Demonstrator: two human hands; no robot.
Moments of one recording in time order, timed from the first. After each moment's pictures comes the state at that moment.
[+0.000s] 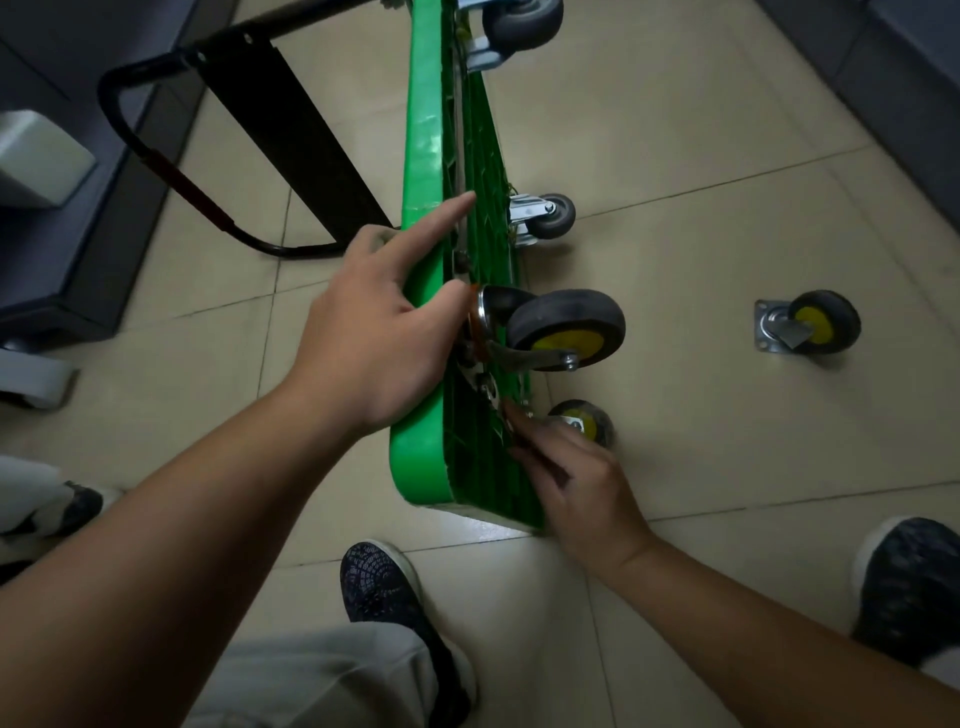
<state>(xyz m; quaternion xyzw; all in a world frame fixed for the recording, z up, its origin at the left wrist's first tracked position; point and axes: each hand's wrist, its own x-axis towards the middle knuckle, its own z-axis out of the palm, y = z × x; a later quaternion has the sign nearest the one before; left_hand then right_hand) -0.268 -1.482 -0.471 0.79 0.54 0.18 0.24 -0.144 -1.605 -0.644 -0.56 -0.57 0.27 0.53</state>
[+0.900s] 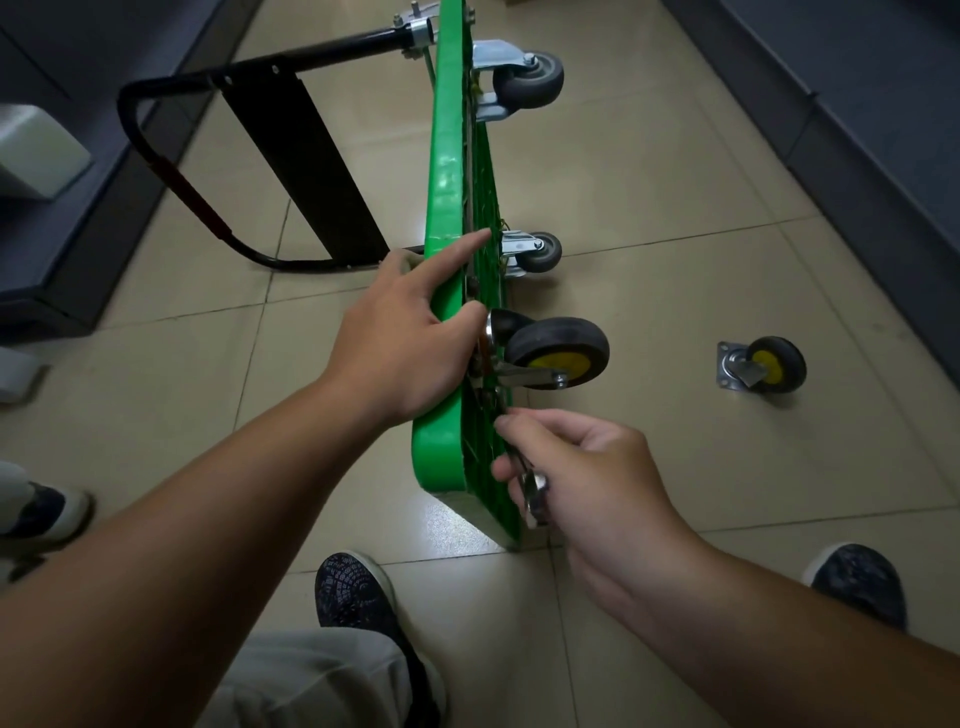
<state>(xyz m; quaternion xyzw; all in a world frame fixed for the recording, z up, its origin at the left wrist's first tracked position) -0.267 -1.482 -0.471 0.79 0.54 0.18 0.22 -0.154 -1.616 -0.502 -0.56 -0.12 0.60 0.56</state>
